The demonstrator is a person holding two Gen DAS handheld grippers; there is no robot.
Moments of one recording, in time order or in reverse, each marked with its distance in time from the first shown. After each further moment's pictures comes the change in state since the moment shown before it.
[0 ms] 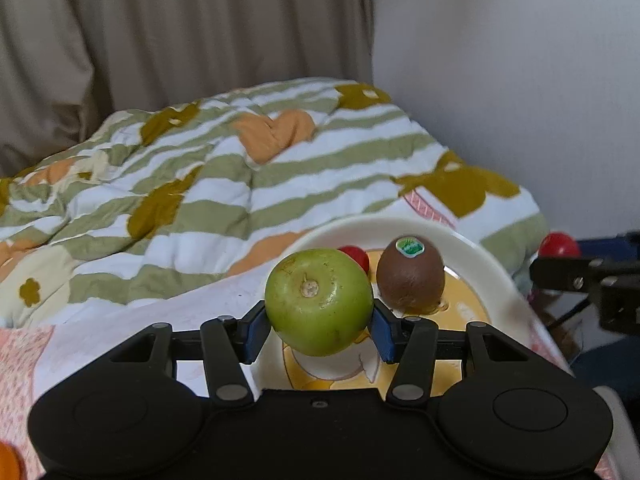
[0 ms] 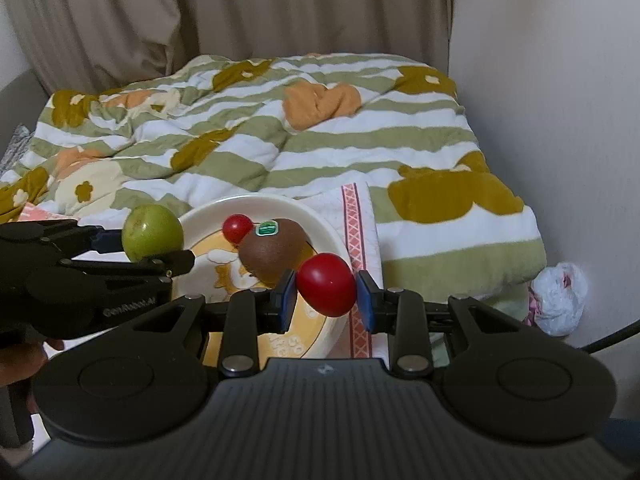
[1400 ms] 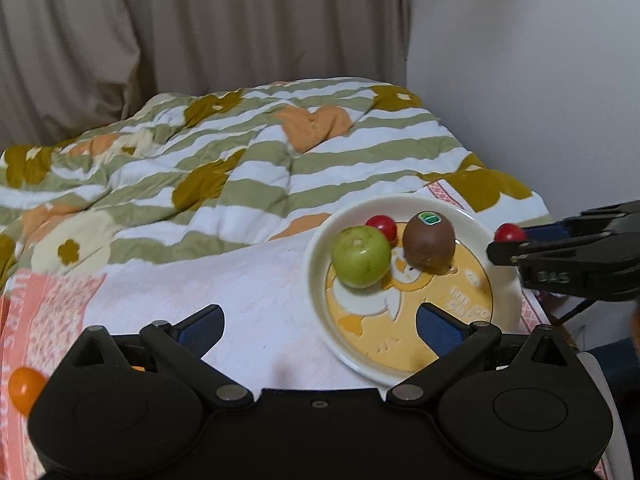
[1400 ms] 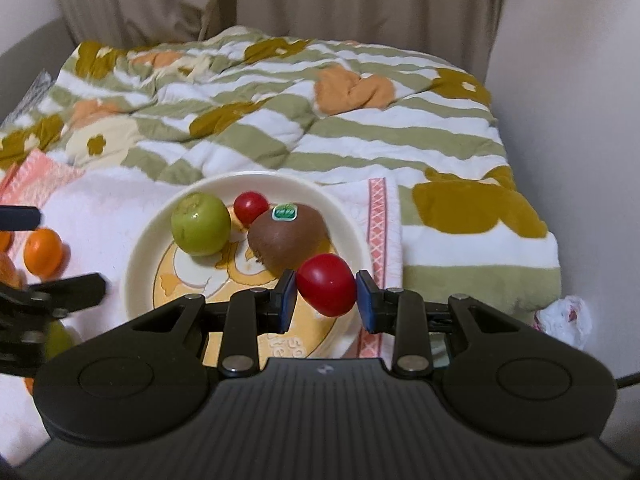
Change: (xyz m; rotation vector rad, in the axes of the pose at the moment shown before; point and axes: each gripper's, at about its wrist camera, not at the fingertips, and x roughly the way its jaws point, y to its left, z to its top) left arm -0.067 0.016 -0.031 -0.111 0.005 0.081; right arm 0.031 0.019 -0.002 -0.178 0.032 0.040
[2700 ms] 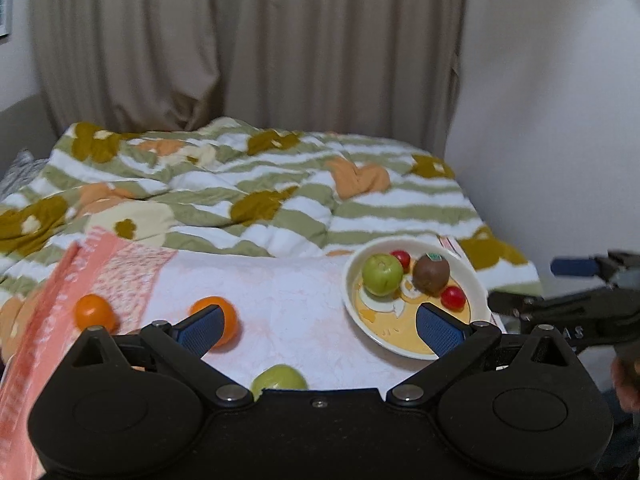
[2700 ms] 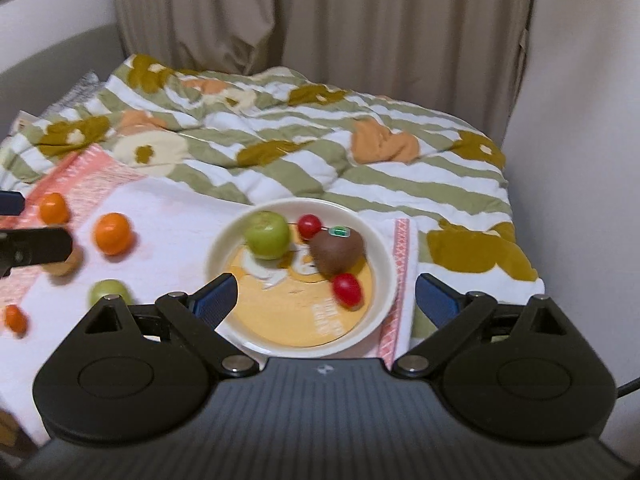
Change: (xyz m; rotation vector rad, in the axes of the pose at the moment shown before) left arm -0.129 0.023 -0.051 -0.217 -0.180 0.073; right arm -0.104 0.035 -0.028 -0.121 -0.161 0.050
